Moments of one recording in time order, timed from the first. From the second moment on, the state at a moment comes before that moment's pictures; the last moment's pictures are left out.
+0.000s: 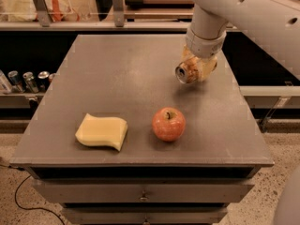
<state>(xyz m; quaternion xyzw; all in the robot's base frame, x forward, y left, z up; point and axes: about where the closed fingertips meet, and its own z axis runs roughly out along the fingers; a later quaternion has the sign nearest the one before) 0.639 -0.162 0.869 -0.87 0.48 -0.13 0.06</state>
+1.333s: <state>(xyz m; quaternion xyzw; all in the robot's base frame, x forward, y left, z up) 0.636 -0.165 0.856 -0.86 0.49 -0.10 0.04</state>
